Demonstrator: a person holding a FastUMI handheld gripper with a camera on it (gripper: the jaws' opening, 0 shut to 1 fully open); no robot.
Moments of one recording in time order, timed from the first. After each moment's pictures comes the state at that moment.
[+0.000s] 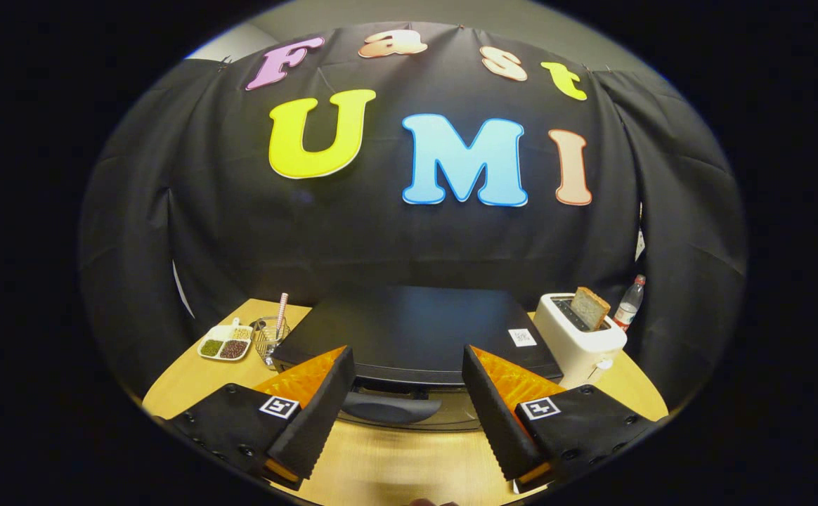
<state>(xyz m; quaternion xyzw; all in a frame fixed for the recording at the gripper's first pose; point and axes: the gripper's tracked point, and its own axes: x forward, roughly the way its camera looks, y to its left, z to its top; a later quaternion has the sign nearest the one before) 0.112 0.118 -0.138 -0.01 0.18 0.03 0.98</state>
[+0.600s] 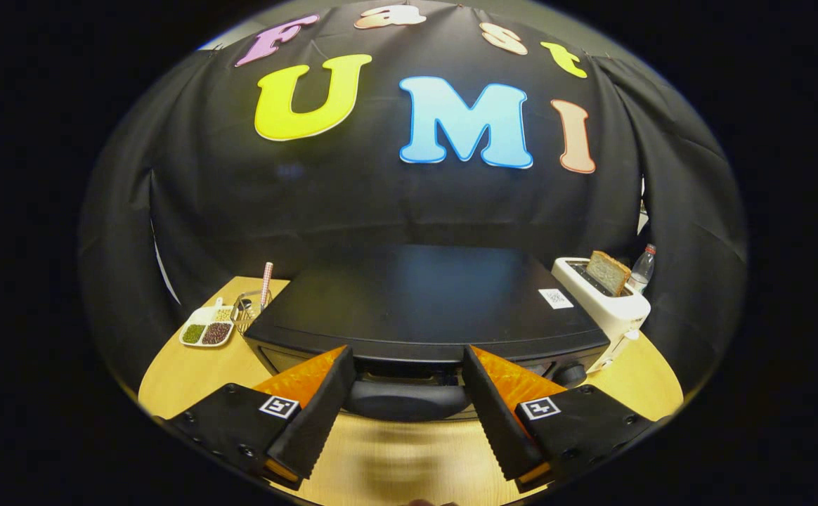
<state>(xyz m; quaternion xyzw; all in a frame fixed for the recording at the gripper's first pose) 0.132 0.133 -0.197 -0.02 0.23 0.00 0.97</state>
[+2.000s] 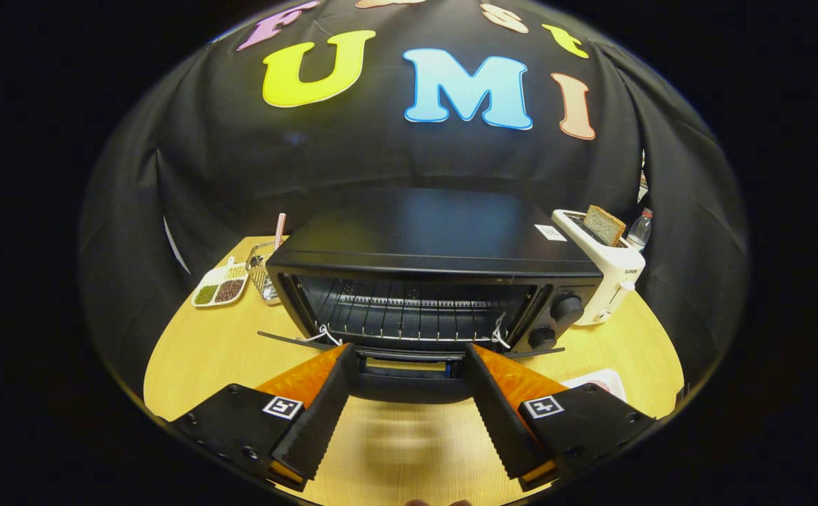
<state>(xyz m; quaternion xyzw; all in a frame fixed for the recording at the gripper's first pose) 0.056 0.145 -0.222 -0.02 0.31 0.02 0.95</state>
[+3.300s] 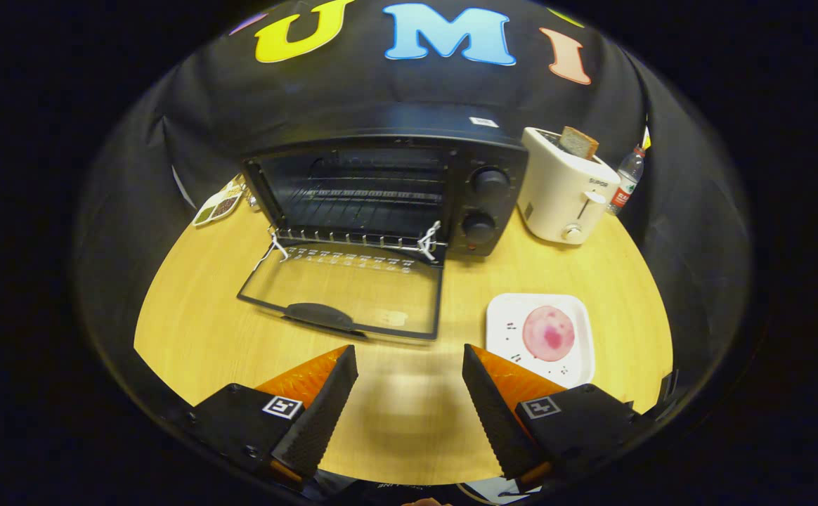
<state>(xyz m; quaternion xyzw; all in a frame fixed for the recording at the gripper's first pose) -0.040 0.018 -0.275 -0.02 0.44 0.03 0.90</state>
